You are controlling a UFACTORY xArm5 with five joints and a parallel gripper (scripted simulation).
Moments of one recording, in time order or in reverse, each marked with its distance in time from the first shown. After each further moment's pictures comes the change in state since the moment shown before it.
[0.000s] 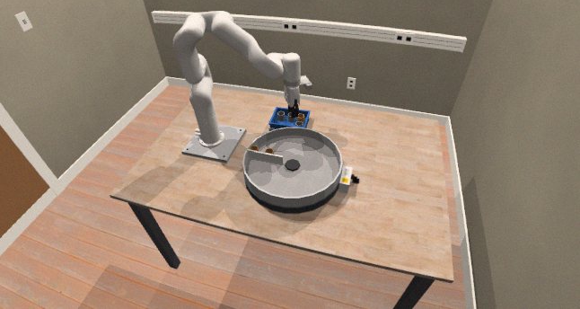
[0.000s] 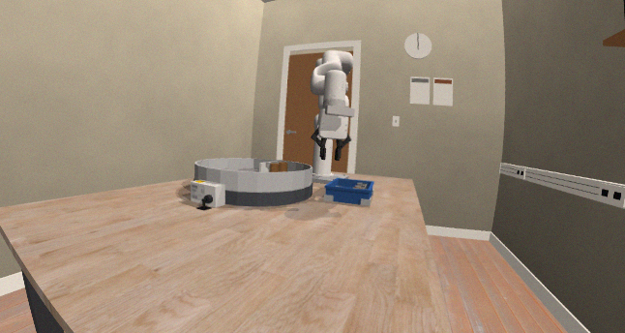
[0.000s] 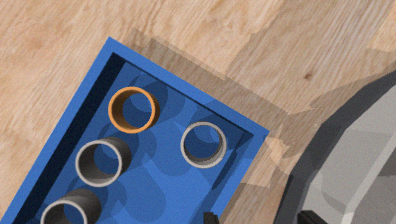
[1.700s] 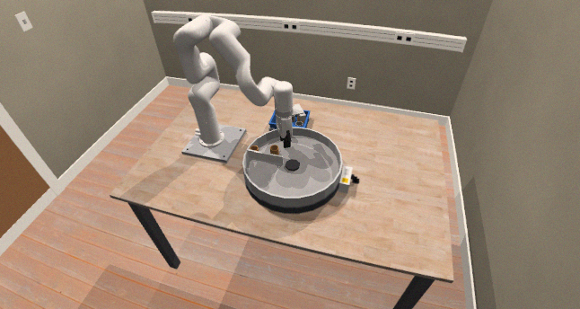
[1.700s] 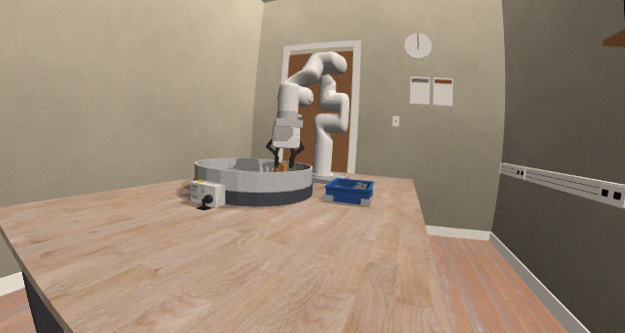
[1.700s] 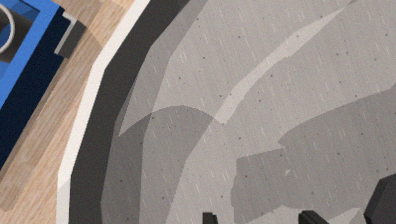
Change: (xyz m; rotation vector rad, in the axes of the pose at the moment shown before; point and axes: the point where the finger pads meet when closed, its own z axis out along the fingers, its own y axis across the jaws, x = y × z) arm -0.086 0.144 0.043 0.005 -0.010 0.010
